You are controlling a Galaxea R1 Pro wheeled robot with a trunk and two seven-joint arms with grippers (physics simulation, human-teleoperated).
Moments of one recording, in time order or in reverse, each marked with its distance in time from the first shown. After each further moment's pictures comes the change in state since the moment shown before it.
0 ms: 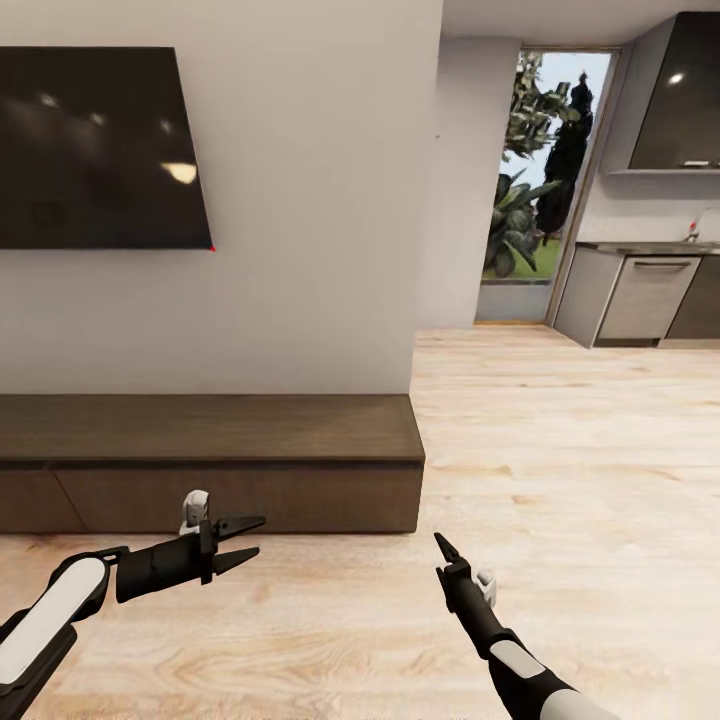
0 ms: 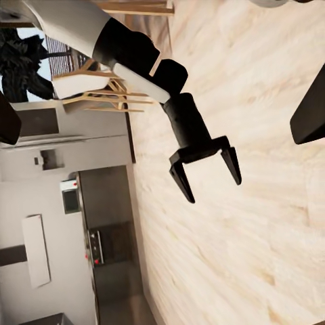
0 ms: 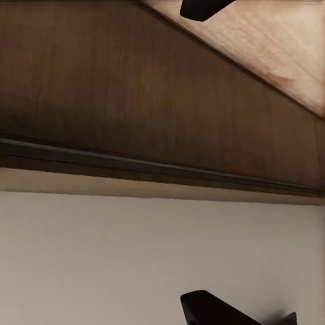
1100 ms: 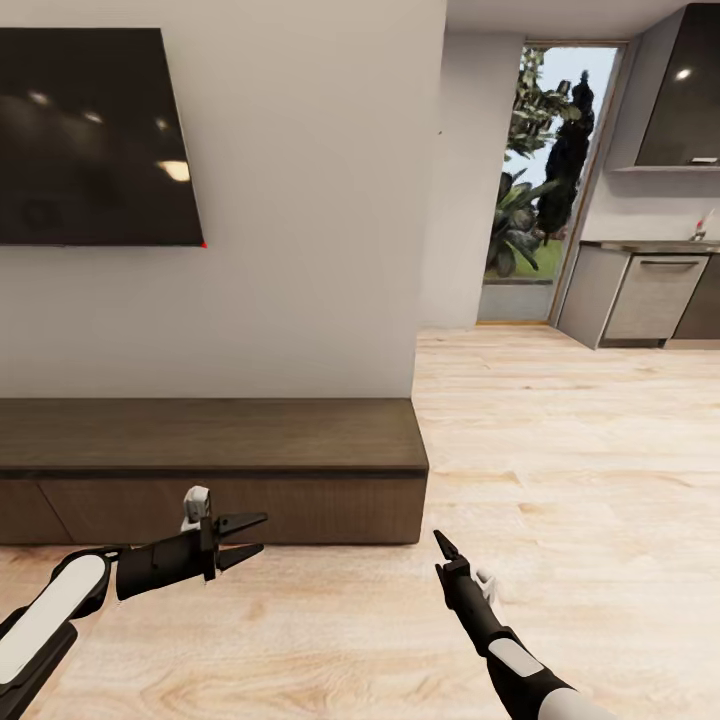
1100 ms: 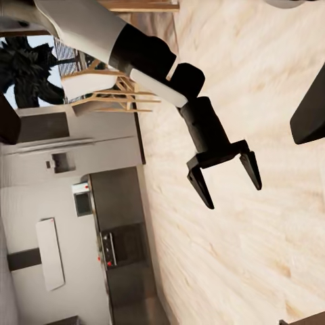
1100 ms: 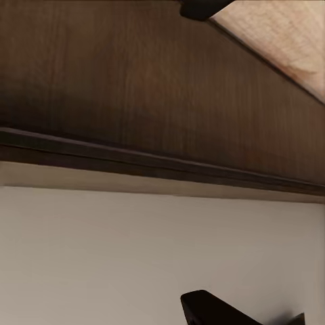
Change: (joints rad) left arm 0.000 0.008 -0.016 -0.037 0.046 -0.001 0.000; right arm 0.000 0.004 0.001 -0.010 0.001 -0.009 0.012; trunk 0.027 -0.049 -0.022
